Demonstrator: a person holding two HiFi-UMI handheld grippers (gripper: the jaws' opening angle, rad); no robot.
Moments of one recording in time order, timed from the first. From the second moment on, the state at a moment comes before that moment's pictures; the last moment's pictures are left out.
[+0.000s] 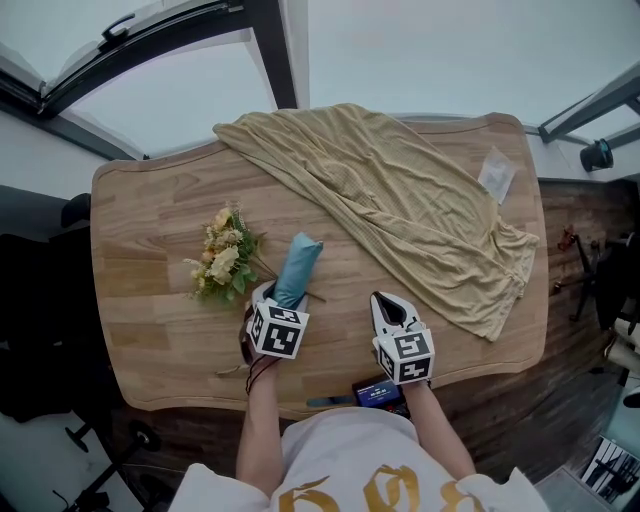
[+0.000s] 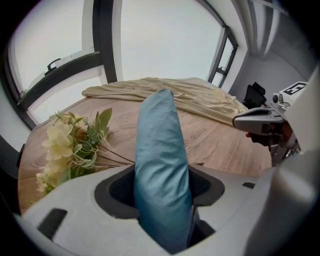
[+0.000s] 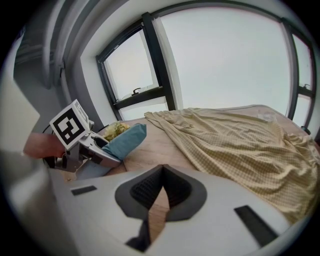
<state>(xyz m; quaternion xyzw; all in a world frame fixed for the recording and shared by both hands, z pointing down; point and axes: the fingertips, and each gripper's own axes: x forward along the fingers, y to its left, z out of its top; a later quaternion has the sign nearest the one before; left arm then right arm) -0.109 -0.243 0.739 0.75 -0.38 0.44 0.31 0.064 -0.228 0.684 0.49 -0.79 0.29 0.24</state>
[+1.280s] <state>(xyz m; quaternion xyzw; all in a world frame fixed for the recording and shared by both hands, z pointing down) -0.101 -0.230 0.672 0.80 -0.42 0.35 0.27 0.062 -0.209 0.623 0.51 -0.80 0.24 0.19</state>
